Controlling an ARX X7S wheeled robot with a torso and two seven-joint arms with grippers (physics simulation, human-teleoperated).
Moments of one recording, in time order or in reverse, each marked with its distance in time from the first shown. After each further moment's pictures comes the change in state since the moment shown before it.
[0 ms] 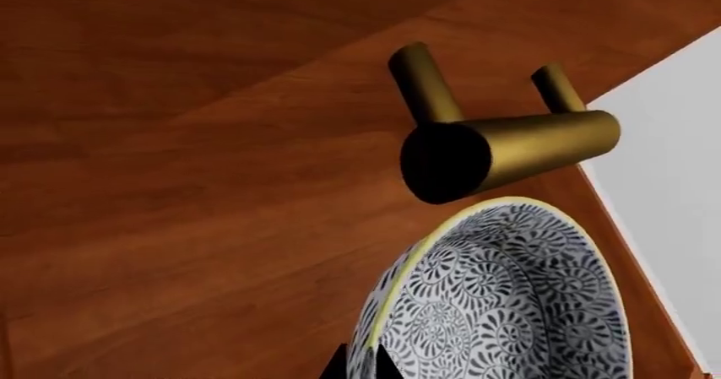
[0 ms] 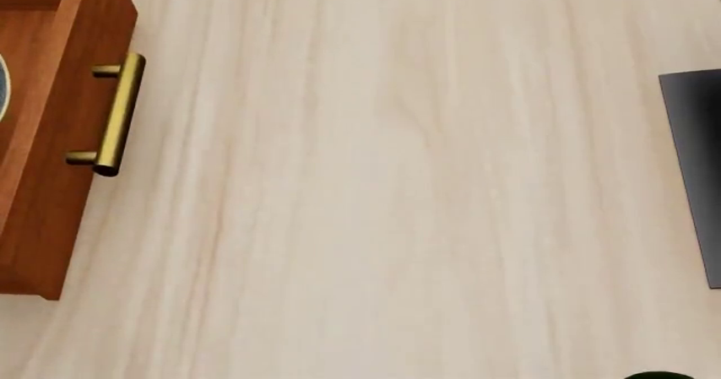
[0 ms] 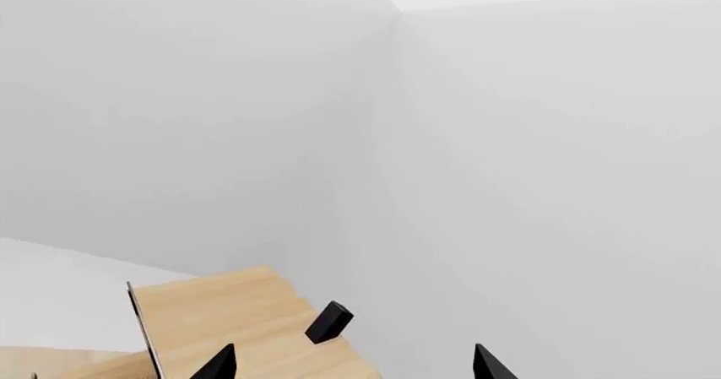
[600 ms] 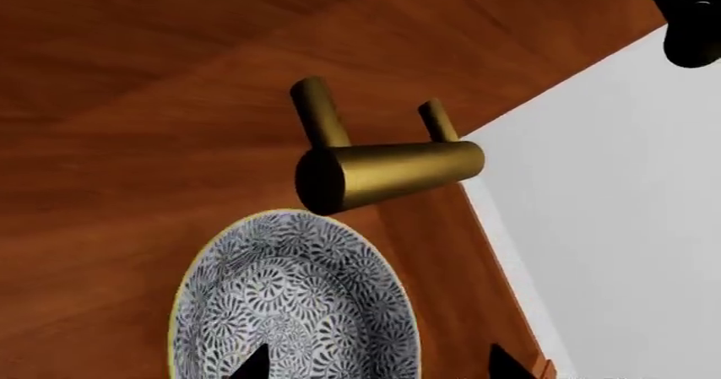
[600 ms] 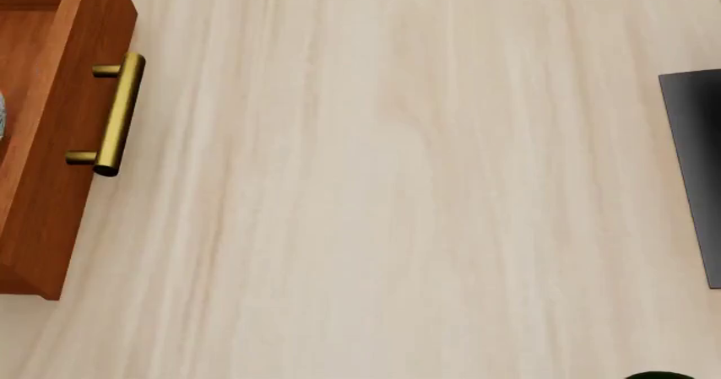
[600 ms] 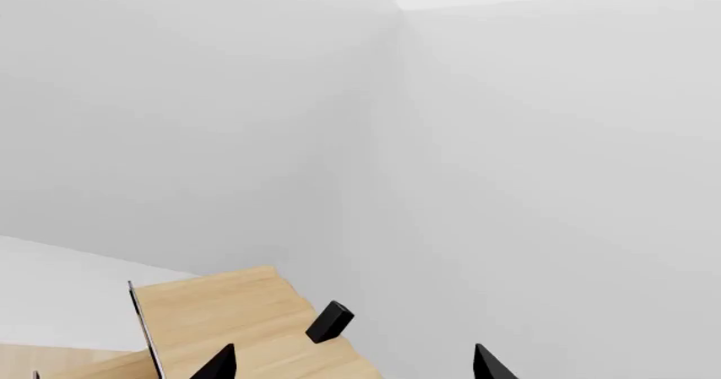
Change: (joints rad) left arm 0.037 0.032 -0.026 0.087 -0.023 0.079 0.147; right arm -0.001 -0.011 0.011 0.000 0.001 0.001 -0.019
